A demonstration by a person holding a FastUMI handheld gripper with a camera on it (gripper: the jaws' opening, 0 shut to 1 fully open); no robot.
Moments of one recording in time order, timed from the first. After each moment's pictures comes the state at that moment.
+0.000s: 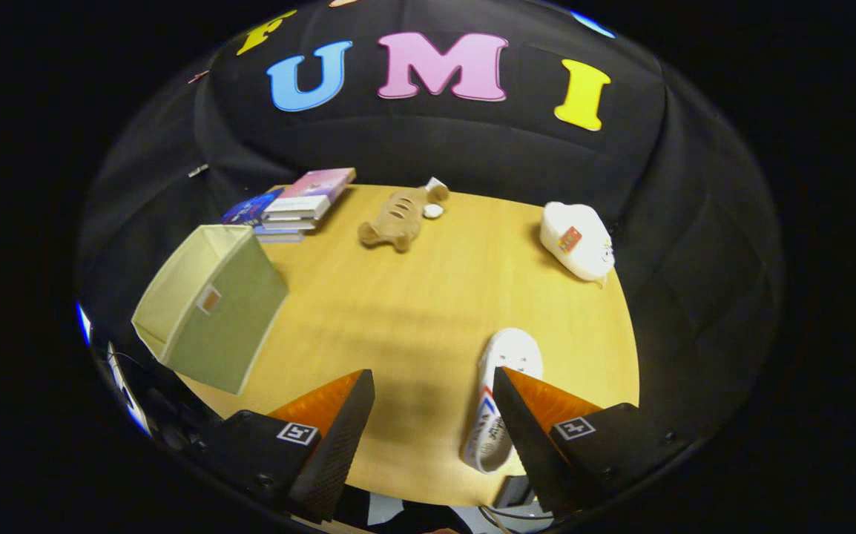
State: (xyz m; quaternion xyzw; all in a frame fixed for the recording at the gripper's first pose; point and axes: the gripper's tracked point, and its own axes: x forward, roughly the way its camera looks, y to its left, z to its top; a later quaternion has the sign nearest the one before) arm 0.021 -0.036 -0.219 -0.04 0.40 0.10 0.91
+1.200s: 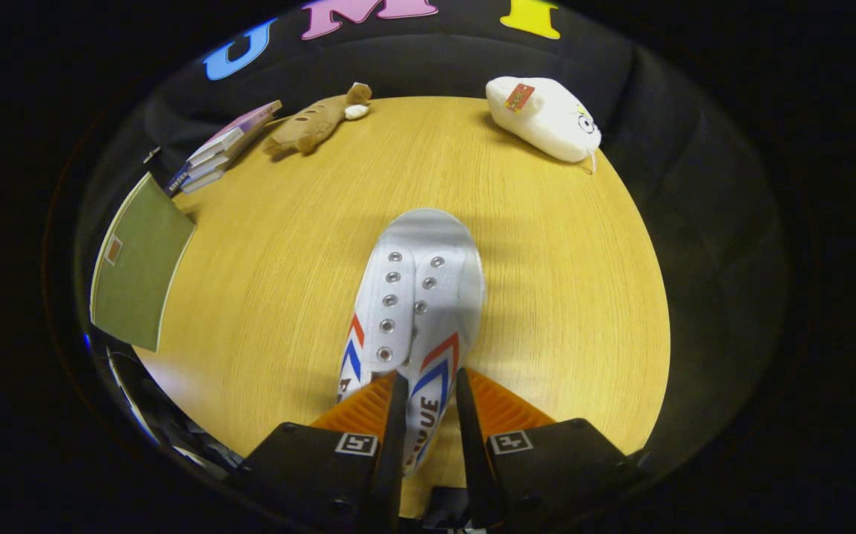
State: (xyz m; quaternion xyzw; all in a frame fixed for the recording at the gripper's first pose) arm 0.023 -0.119 -0.375 -0.01 0.51 0.08 0.85
